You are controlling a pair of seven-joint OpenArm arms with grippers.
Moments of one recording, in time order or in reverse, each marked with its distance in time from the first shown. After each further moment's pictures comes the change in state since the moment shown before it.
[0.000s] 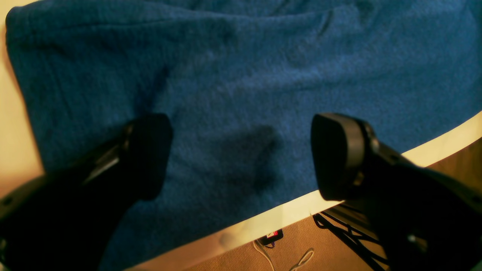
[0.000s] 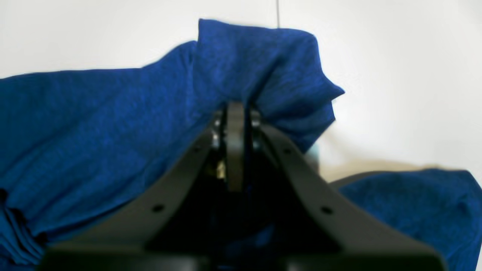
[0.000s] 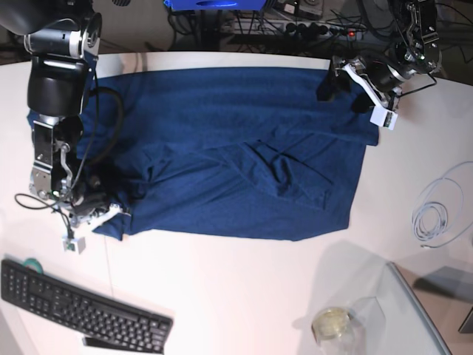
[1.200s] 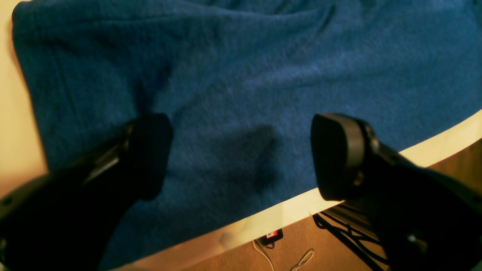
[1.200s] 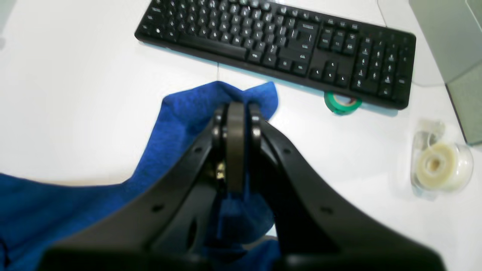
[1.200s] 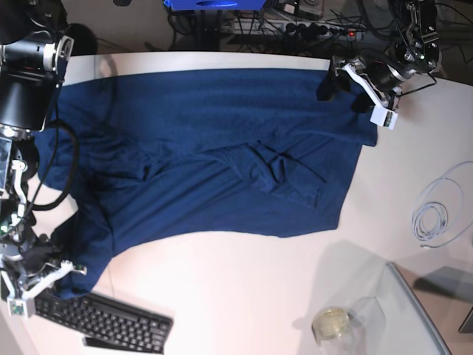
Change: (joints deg) left arm 0.1 0.0 0.0 0.0 0.0 0.0 -0.2; right arm 2.8 7.0 -0.1 22.4 0.0 0.4 -4.3
